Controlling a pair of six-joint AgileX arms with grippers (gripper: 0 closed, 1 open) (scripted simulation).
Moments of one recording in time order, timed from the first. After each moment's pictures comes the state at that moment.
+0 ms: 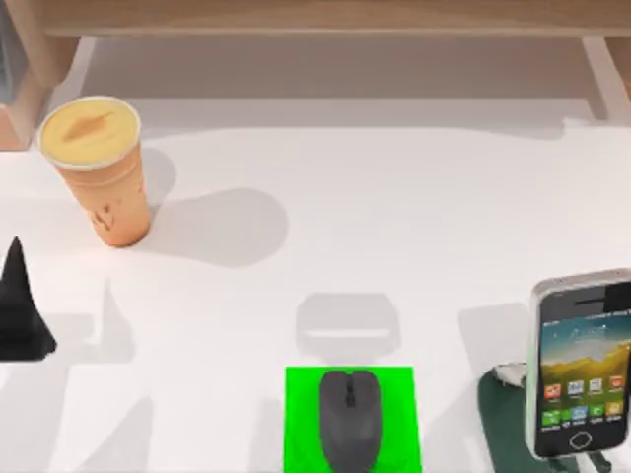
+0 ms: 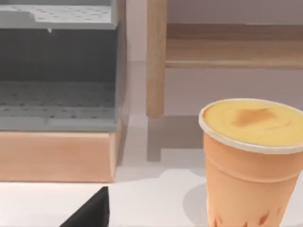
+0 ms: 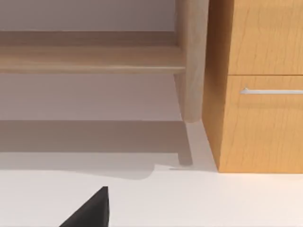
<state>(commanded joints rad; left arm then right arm) -0.06 0.22 0.00 0.20 -0.05 -0.01 0.00 0.00 0.00 0.00 0.00 0.00</state>
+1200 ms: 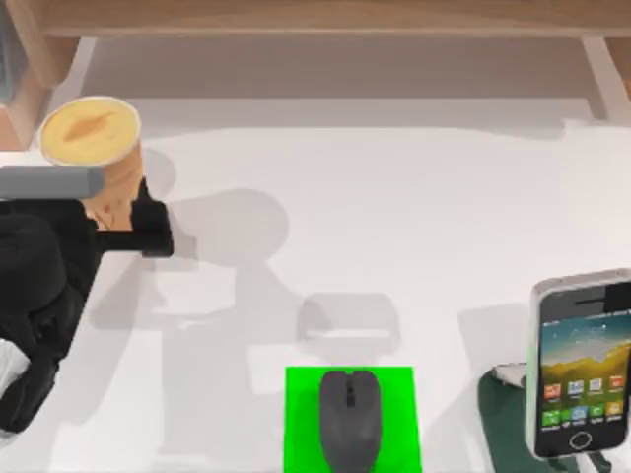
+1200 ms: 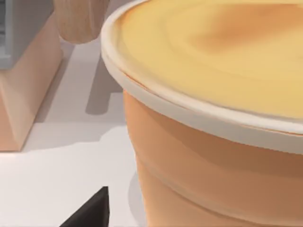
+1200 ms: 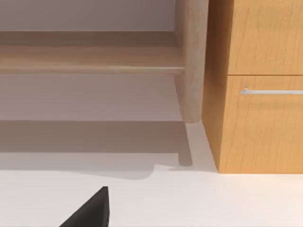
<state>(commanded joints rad) -0.25 1.84 0.36 1.28 -0.19 -0.04 0.00 0.00 0.00 0.00 0.00 0.00</state>
